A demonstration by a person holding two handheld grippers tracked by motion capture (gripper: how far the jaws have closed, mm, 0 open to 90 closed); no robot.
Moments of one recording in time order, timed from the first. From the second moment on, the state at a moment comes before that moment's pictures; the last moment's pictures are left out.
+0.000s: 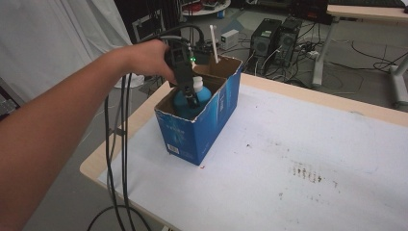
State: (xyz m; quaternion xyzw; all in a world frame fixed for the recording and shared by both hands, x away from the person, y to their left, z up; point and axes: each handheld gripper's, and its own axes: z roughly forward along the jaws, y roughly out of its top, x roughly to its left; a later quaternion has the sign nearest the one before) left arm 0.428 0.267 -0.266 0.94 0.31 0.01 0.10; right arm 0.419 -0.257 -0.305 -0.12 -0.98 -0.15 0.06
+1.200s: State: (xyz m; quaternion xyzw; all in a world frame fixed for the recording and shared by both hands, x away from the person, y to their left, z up) left arm 0.404 0.210 -0.172 0.95 0.24 0.06 0.17; right arm 0.402 -0.260 -0.286 -0.12 -0.98 -0.18 0.03
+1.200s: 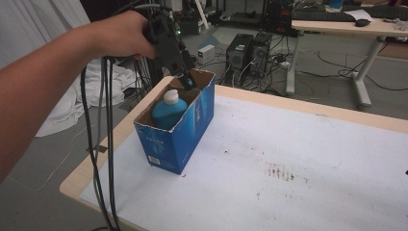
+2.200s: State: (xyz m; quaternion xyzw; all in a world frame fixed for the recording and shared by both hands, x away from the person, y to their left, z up) left arm 0.416 0.116 -0.177 0.97 0.15 0.05 0.16; right arm 0.398 -0.267 -0.278 -0.12 -0.97 -0.21 0.01
